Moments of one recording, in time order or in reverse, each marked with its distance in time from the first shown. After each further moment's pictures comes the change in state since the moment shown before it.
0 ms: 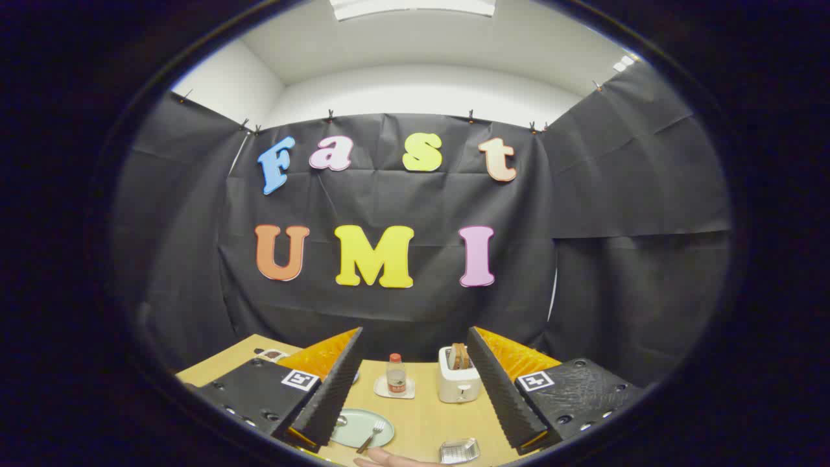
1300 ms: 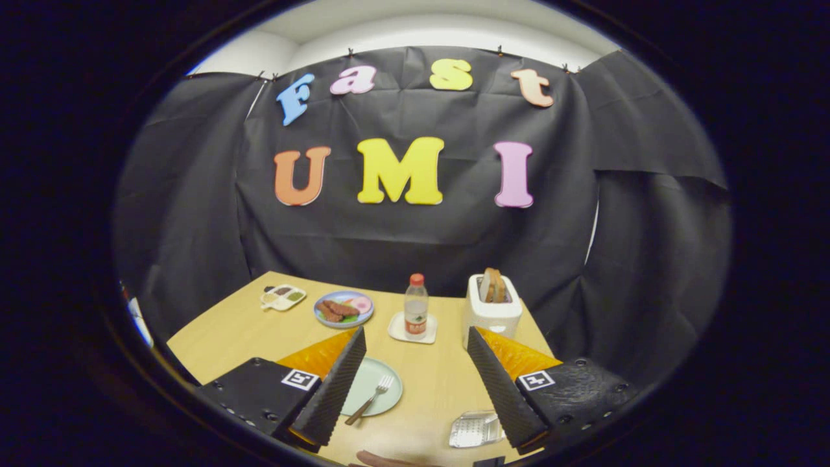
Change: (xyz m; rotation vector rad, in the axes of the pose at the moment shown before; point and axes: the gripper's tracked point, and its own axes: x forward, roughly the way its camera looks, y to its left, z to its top) arm 0.057 0.034 -0.199 -0.036 0.353 0.139
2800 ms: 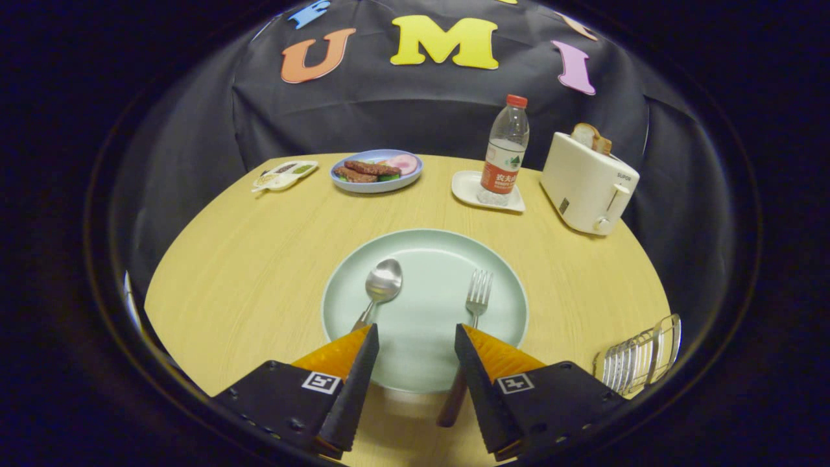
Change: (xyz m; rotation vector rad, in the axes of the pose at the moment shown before) arm 0.142 0.117 -0.213 -0.007 0.419 -0.018
